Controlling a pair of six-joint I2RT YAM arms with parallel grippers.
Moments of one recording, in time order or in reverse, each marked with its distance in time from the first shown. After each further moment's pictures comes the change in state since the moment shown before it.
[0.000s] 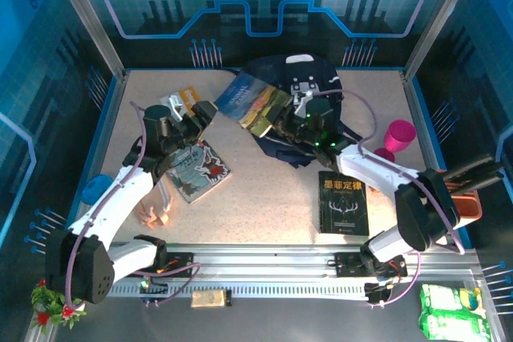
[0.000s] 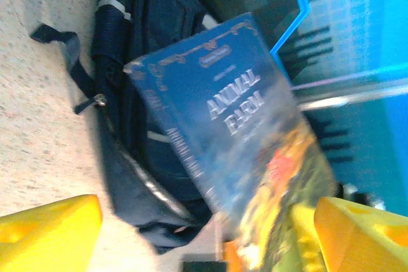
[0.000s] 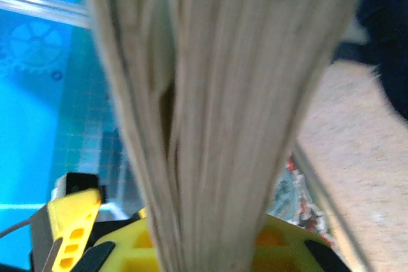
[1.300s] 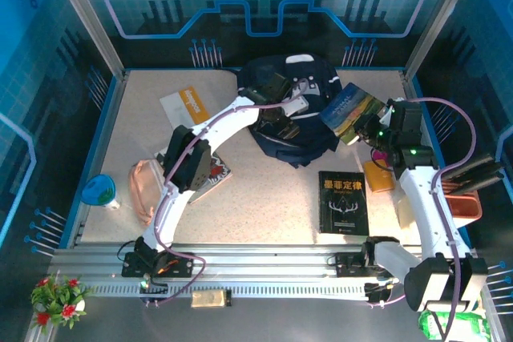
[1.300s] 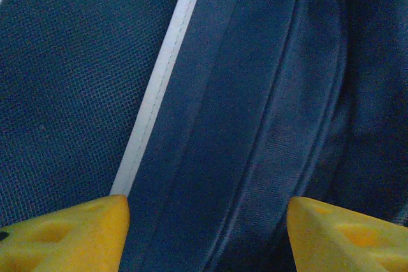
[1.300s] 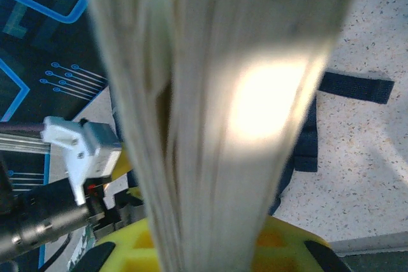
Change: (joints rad) left arm -0.414 1.205 1.327 -0.785 -0.187 1.391; right arm -0.563 -0.426 0.005 -0.784 0.046 -0.488
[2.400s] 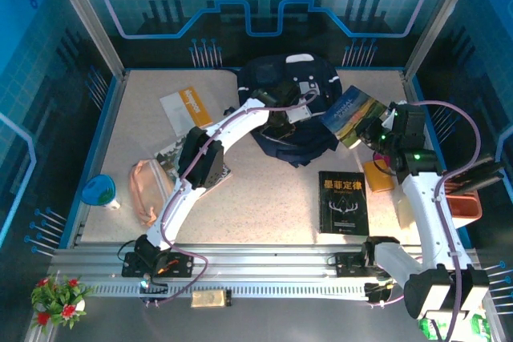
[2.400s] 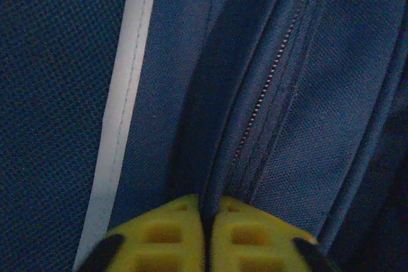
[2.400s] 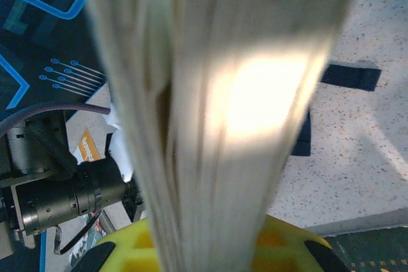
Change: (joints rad) left arm -0.014 0.142 0.160 -0.123 -0.066 0.077; right arm -0.002 -0.061 0.015 -0.088 0.021 0.000
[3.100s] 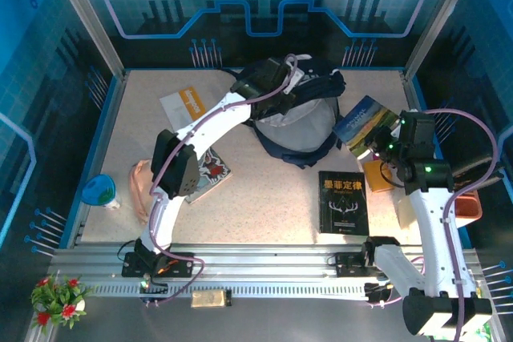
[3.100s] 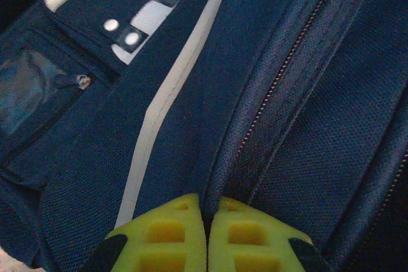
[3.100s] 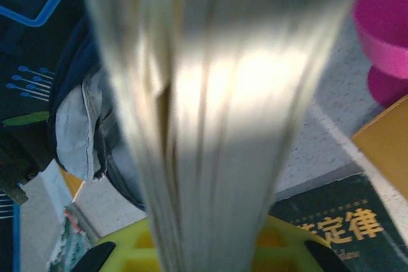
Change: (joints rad) left arm 0.008 -0.330 -0.240 0.327 -0.122 -0.406; right arm -0.001 -0.098 0.049 -0.203 0.072 0.008
